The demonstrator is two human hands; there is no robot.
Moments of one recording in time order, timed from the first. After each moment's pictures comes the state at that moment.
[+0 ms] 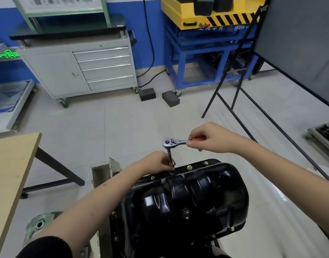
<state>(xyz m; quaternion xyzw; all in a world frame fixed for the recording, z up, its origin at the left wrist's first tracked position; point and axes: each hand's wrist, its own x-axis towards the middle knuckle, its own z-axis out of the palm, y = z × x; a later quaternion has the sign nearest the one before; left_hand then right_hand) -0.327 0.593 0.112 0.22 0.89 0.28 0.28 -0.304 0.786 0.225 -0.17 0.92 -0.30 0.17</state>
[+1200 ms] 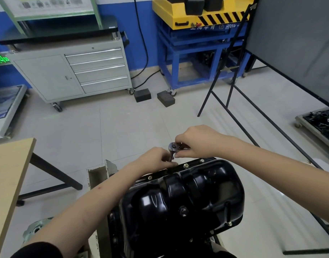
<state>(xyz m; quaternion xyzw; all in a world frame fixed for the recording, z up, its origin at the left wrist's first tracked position) -0.323 0.602 0.127 0.25 0.91 0.24 0.23 -0.303 0.766 0.218 -0.30 0.95 0.01 0.06</state>
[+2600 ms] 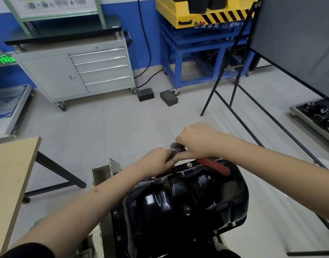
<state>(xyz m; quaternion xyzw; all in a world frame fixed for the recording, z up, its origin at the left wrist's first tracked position) -0.302 0.600 0.153 0.30 0.92 0.19 0.15 -0.303 0.748 0.225 -0.33 0.94 0.10 0.06</state>
